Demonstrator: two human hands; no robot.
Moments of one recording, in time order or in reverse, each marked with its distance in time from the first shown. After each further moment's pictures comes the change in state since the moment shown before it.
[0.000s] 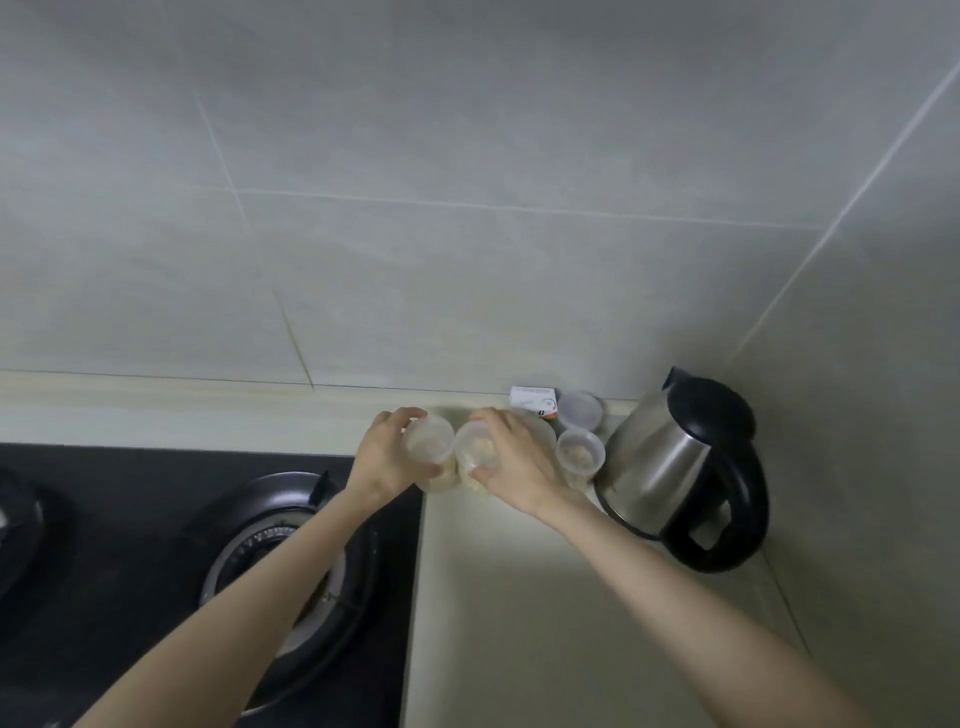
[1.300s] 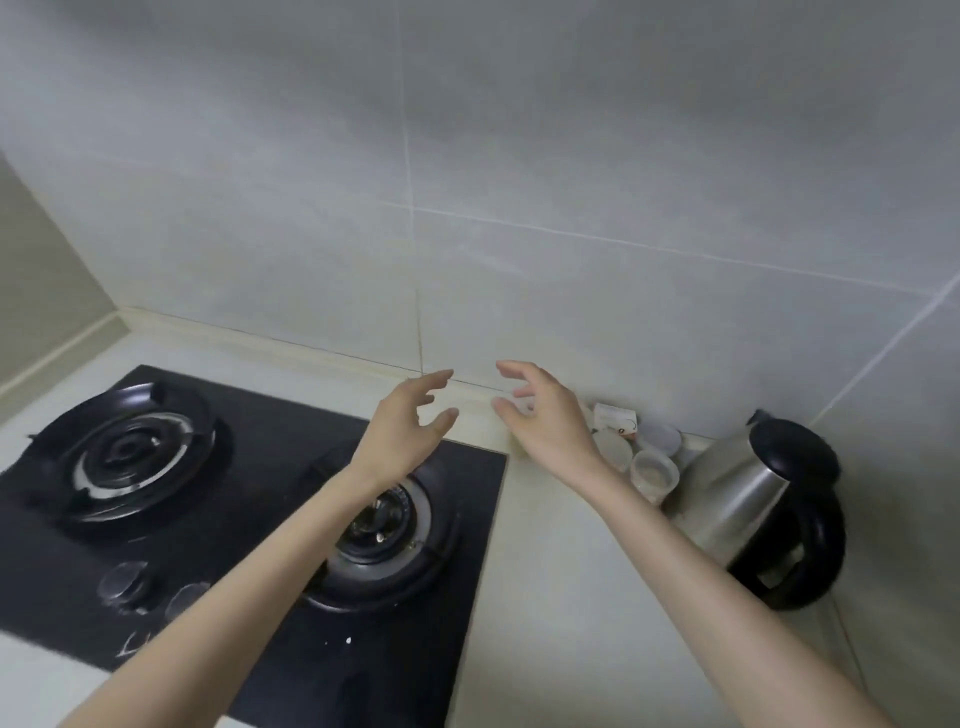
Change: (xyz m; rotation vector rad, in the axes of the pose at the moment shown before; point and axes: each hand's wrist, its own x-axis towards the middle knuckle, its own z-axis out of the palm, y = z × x) left_hand -0.100 0.021 -0.109 -0.187 0.219 0.105; right_hand -0.023 -0.112 -0.046 0.462 0.091 -0.141
